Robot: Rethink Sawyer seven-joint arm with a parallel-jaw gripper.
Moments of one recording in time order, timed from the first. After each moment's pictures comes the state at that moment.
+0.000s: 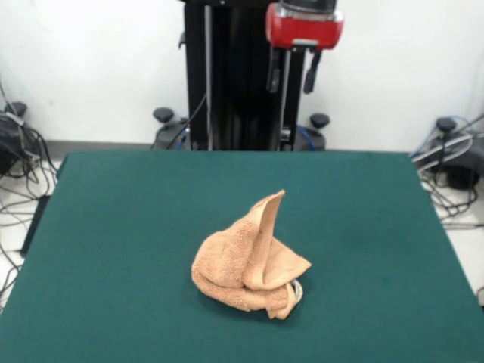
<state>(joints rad) -0.20 -0.89 0.00 2.16 -0.20 0.15 1.57</state>
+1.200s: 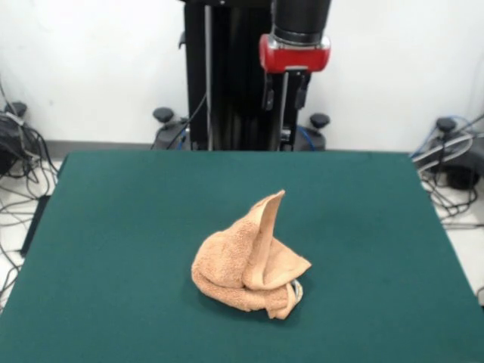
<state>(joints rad) -0.24 -0.75 0.02 2.15 -0.27 0.13 1.57</state>
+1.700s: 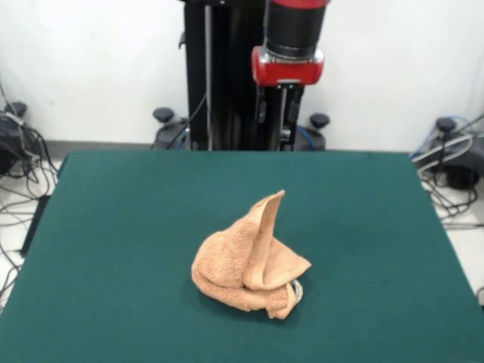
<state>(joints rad) -0.26 -0.72 0.04 2.05 -0.27 0.22 1.57</state>
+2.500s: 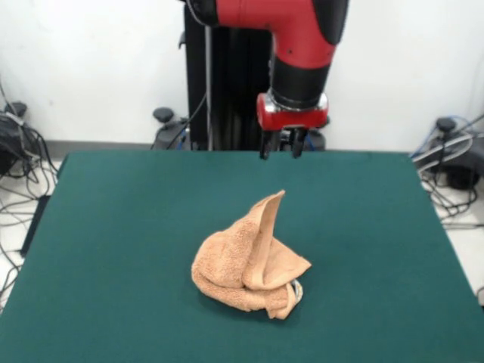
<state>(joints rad) -0.21 -0.53 0.04 1.85 -0.27 0.34 1.57</state>
